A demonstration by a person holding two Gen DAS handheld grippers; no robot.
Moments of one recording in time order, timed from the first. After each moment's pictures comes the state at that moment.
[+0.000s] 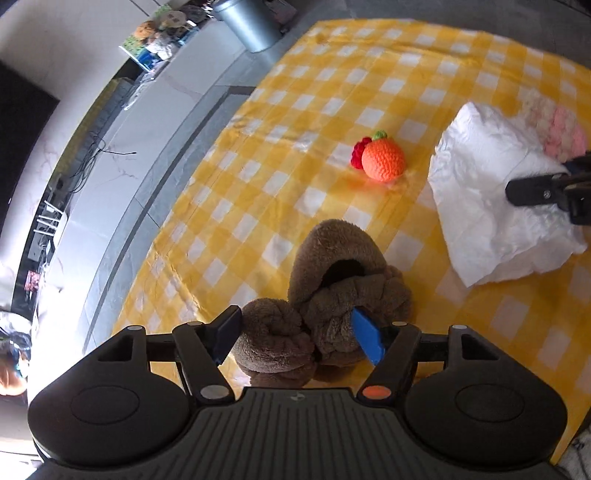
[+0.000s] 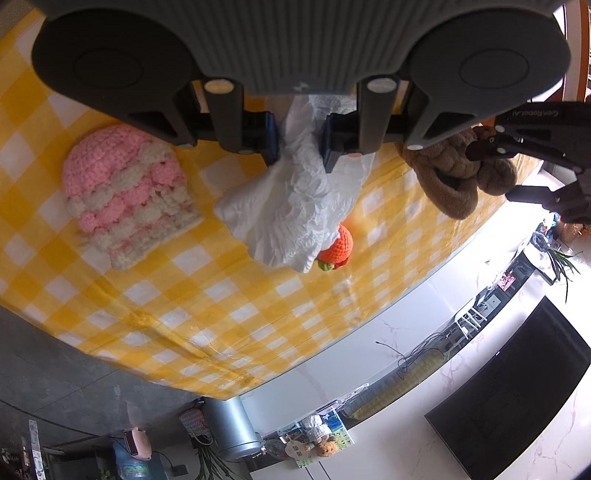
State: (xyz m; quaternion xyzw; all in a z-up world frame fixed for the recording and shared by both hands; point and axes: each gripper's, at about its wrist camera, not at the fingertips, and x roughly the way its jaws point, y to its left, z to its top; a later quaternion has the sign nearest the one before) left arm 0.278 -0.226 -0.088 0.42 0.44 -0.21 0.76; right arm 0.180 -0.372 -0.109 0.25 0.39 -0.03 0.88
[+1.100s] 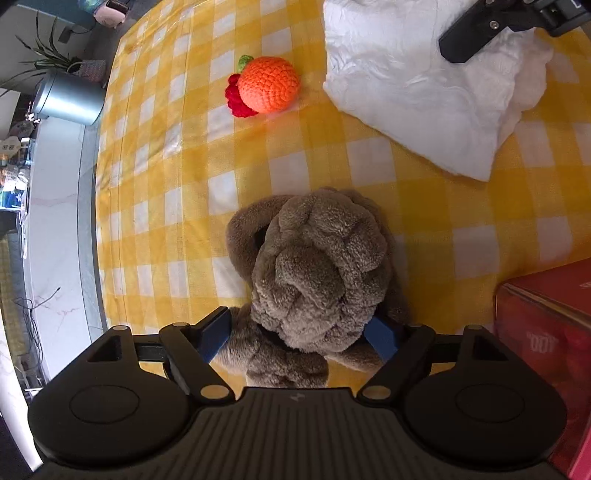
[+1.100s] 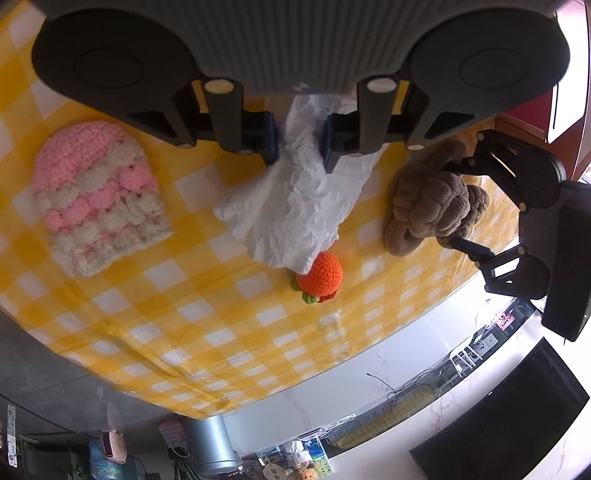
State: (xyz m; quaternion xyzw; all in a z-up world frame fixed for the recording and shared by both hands) left arm 0.315 -0.216 -0.170 0.62 0.37 -0.39 0.57; right arm 0.198 -0.353 -0.122 0.21 0.43 -0.01 0.88
